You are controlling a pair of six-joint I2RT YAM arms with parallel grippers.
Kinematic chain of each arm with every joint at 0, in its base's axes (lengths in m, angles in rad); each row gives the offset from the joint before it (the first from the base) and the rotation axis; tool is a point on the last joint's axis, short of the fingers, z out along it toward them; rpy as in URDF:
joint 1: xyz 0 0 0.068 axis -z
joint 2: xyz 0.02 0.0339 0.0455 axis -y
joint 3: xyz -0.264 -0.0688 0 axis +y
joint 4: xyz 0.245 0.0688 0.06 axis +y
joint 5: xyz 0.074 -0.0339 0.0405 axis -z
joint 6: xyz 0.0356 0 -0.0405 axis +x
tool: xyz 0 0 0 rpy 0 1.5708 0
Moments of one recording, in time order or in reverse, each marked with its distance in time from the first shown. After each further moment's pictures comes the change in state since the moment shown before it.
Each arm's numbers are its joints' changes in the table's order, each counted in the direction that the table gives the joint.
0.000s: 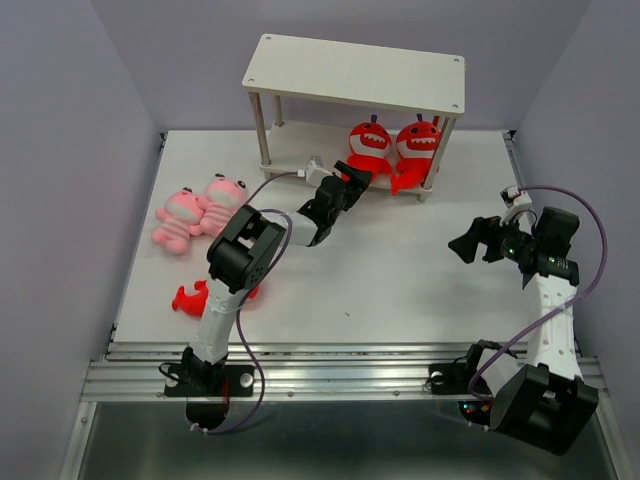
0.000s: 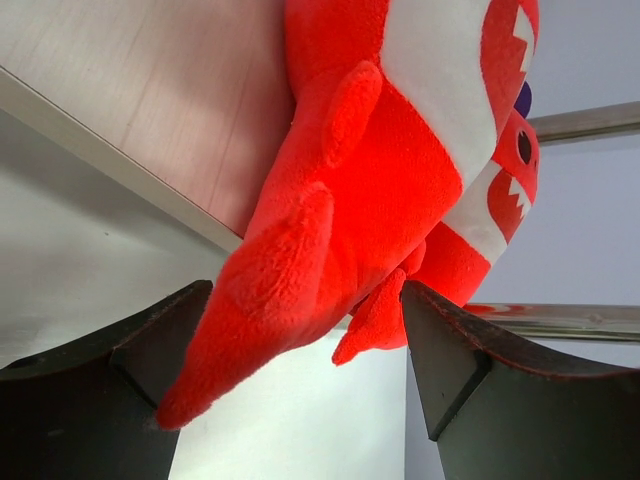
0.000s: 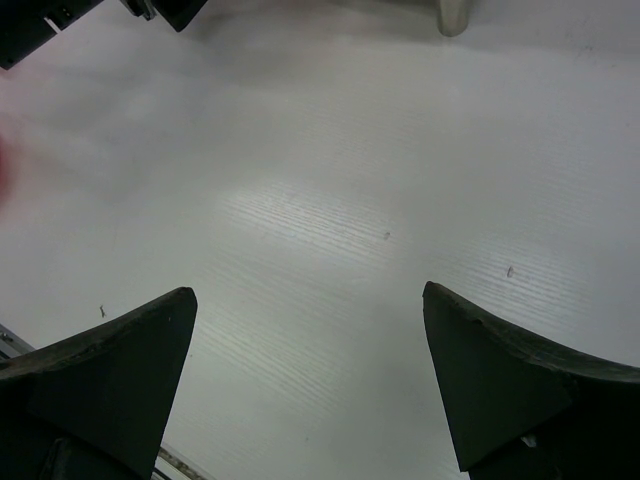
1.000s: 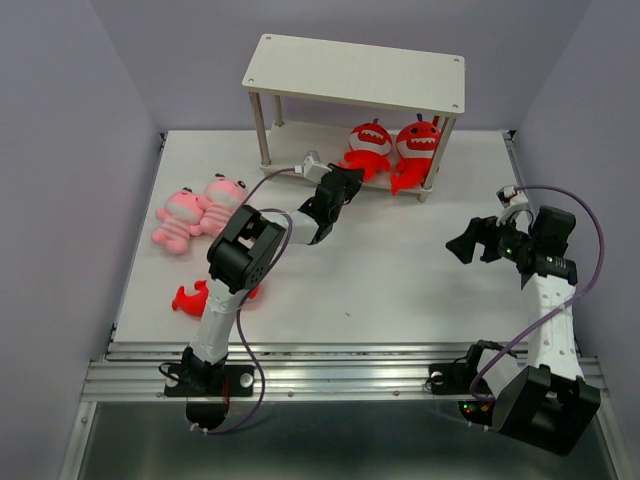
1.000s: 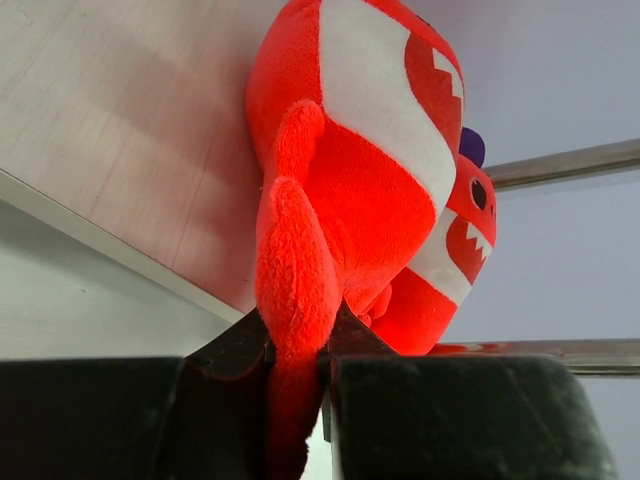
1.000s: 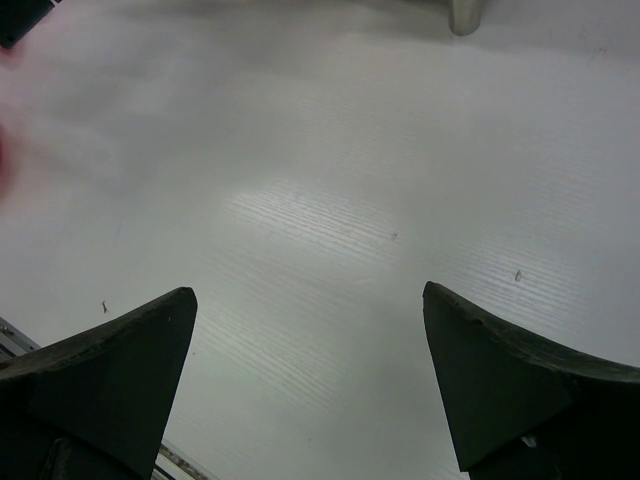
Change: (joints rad) left arm 0.000 0.000 -0.024 -0.056 -0.098 0.036; right arm -0.027 0.003 0.000 0.000 0.009 0.000
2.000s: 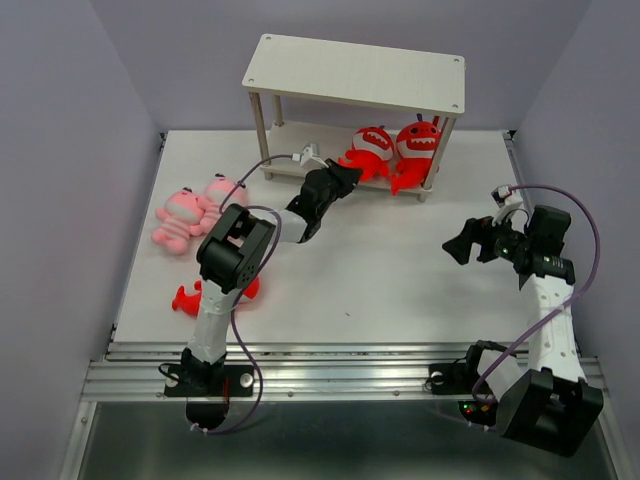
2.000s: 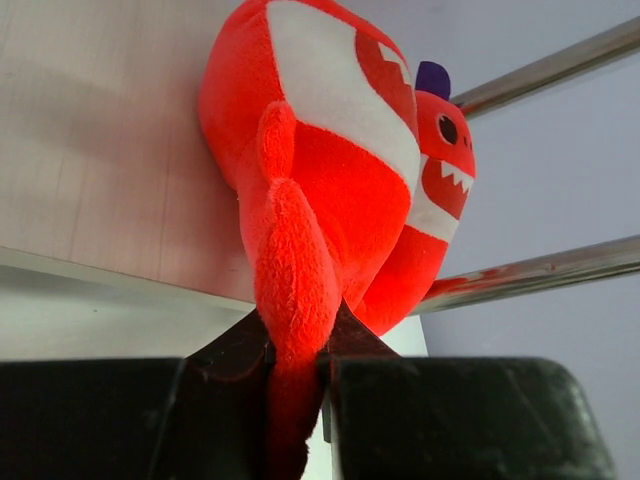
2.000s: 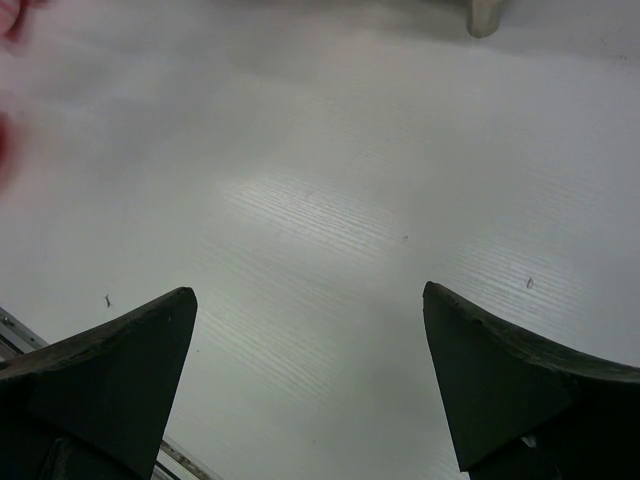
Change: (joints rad) left arm -0.059 0.055 0.076 -0.094 0.241 0.203; right arm -0.043 0.004 0.000 0.000 0.015 0.000
